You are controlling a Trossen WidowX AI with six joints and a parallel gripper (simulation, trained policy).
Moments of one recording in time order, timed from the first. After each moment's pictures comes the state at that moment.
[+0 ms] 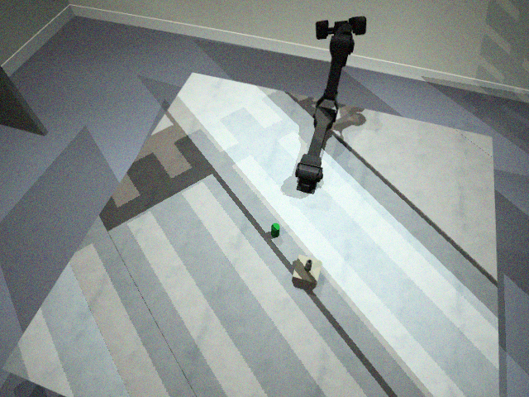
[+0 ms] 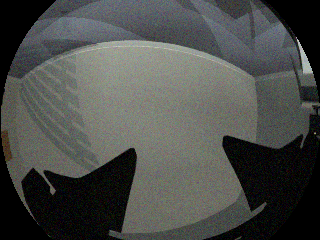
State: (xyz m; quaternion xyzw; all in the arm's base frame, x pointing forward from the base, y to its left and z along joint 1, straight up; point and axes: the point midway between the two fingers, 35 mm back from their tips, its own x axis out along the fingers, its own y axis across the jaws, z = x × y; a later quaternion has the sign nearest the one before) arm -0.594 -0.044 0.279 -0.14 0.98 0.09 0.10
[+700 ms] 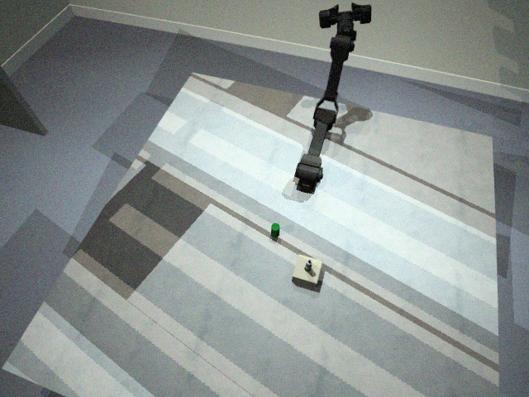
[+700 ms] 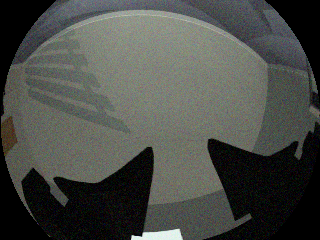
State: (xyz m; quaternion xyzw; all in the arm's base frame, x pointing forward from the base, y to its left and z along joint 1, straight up) arm -0.597 -0.033 0.337 -0.09 0.99 0.10 -0.04
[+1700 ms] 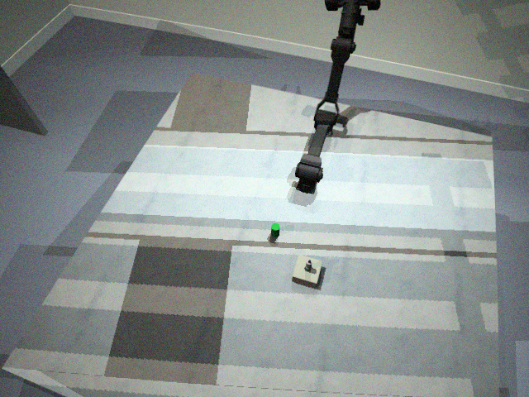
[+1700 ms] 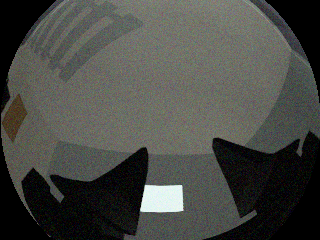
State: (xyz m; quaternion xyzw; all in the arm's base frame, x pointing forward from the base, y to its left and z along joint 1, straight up) arm -0.564 -0.009 0.429 -0.01 0.96 0.11 -0.26
